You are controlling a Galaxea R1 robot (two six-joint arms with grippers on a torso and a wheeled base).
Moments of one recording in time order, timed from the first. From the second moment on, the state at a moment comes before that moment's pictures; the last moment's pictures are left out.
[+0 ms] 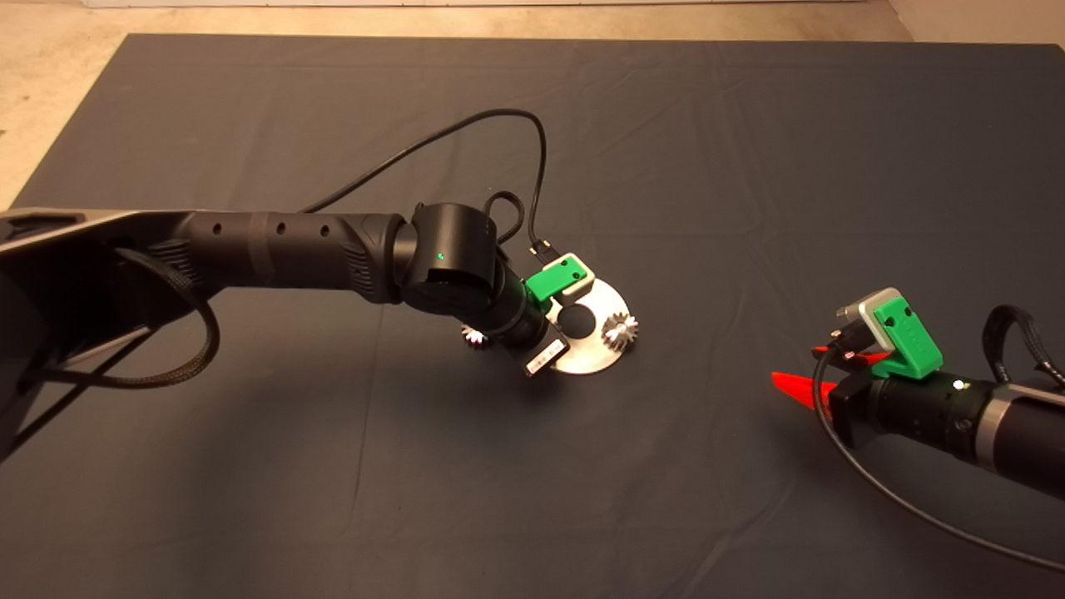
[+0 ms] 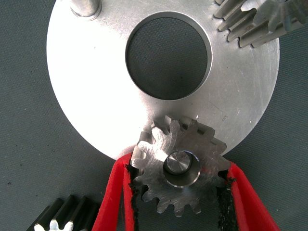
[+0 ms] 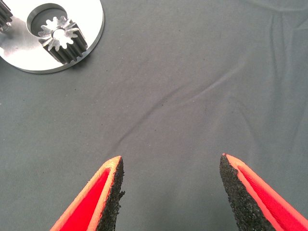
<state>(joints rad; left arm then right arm) -0.26 2.71 -1.07 0.61 1.26 -0.72 -0.01 1.90 -0.39 -1.35 -1.22 1.25</state>
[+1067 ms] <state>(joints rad) -0.26 2.71 -1.07 0.61 1.26 -0.72 -0.01 1.90 -0.39 -1.35 -1.22 1.25</state>
